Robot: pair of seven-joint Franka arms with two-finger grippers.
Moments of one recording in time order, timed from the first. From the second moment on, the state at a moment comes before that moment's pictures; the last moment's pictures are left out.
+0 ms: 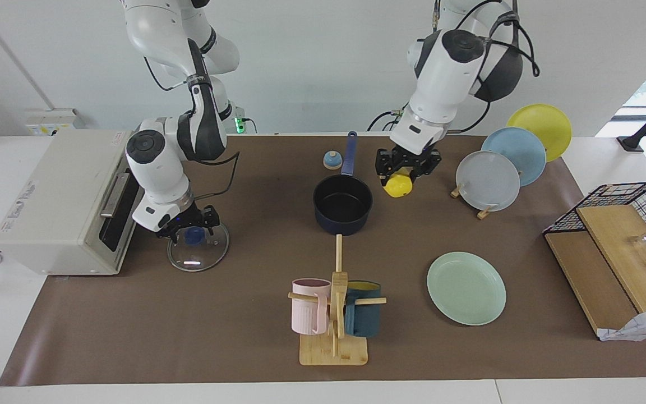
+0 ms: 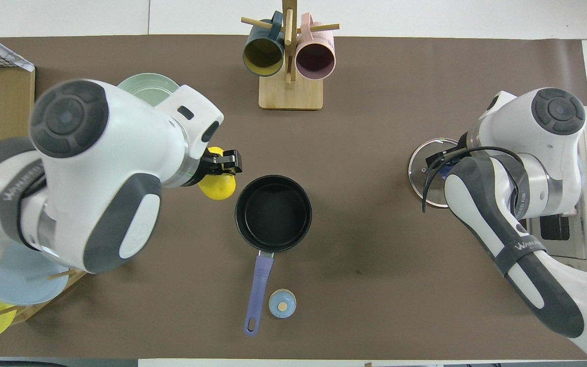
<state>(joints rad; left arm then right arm) -0.57 0.06 0.02 -1.82 -0.11 1.97 -0.49 0.11 0.22 -0.04 -1.99 -0.02 2.21 -0.15</state>
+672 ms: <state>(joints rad) -0.69 0.16 0.03 -2.02 -0.11 2.30 -0.53 0.10 0.20 -0.04 -2.10 -0.02 2.29 -0.15</state>
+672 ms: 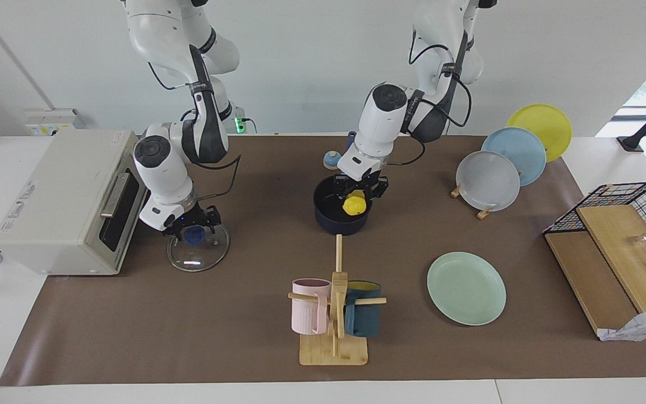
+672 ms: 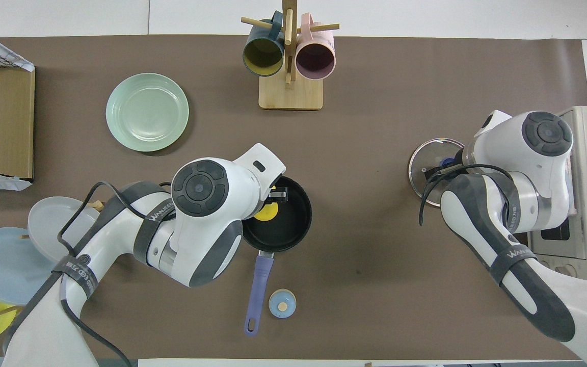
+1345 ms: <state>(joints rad) -0.76 0.19 0.03 -2.12 -0.04 2.41 -0.60 0.10 0.20 -0.04 -2.08 -0.02 2.25 -0.17</state>
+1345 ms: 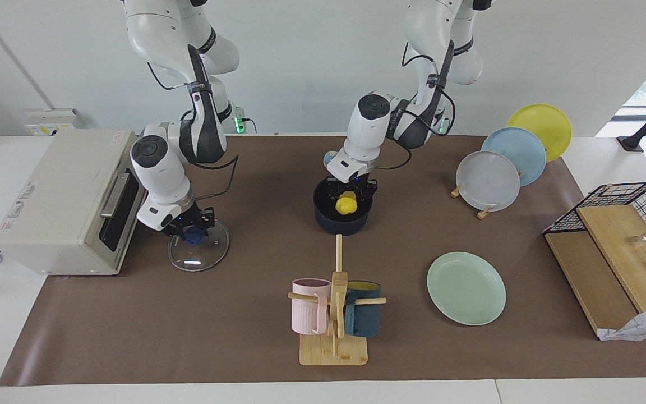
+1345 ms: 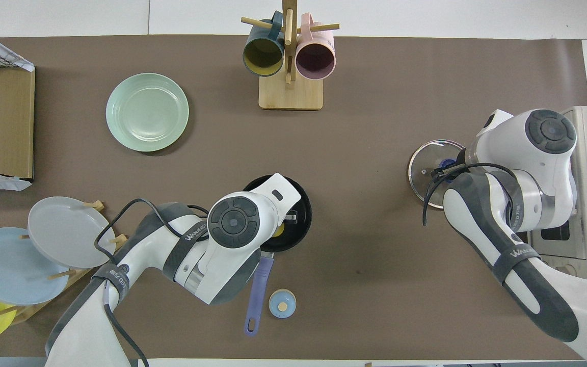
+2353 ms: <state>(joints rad) -0.79 0.21 0.04 -2.11 0.01 2.42 -0.61 0.24 0.19 -0.03 -1.83 -0.02 1.96 -0.17</state>
